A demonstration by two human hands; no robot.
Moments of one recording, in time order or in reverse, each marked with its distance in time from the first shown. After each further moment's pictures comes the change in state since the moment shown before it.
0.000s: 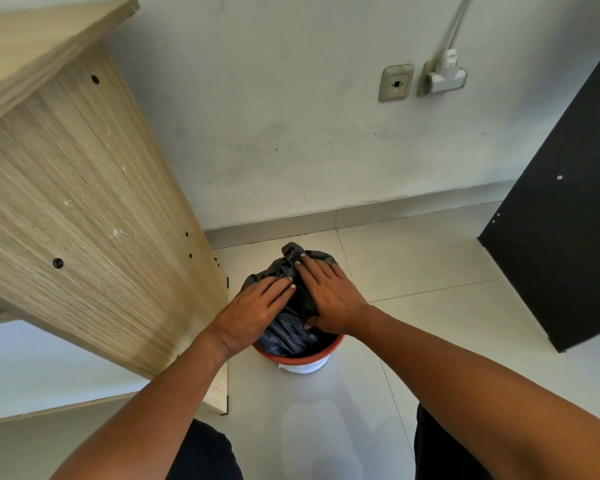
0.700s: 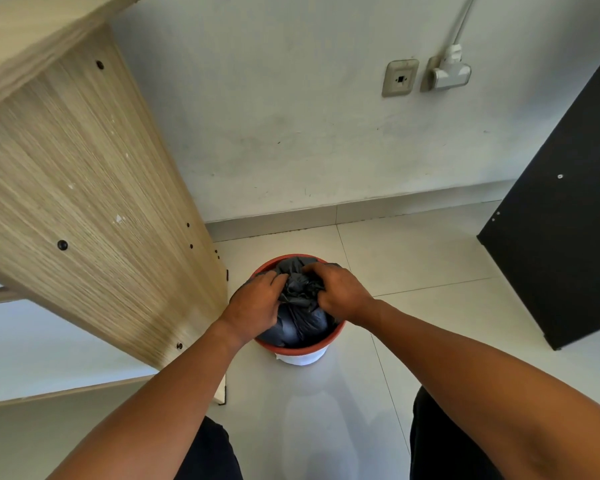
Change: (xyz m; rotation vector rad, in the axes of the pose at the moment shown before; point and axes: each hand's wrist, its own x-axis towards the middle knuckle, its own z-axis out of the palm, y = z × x) left_hand 0.018 0.019 -0.009 -0.325 -0.080 -0.421; right_hand -0.007 0.002 -0.016 0.548 0.035 0.211
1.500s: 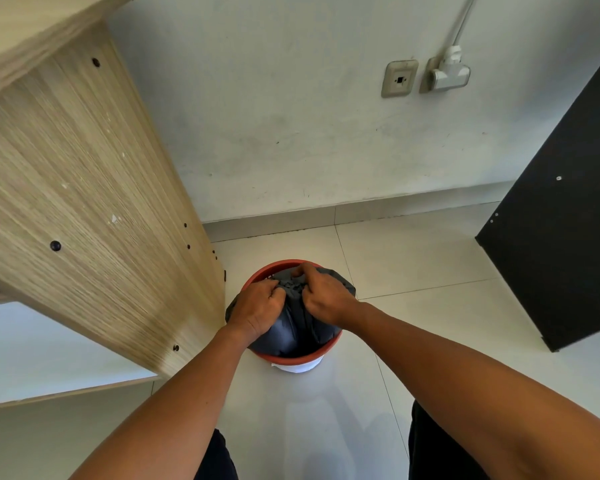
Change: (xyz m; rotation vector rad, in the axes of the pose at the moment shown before) left_hand 0.009 0.013 0.010 -0.500 0.006 -0.446; right_hand 0.003 -0.015 0.013 0.091 -0.070 0.027
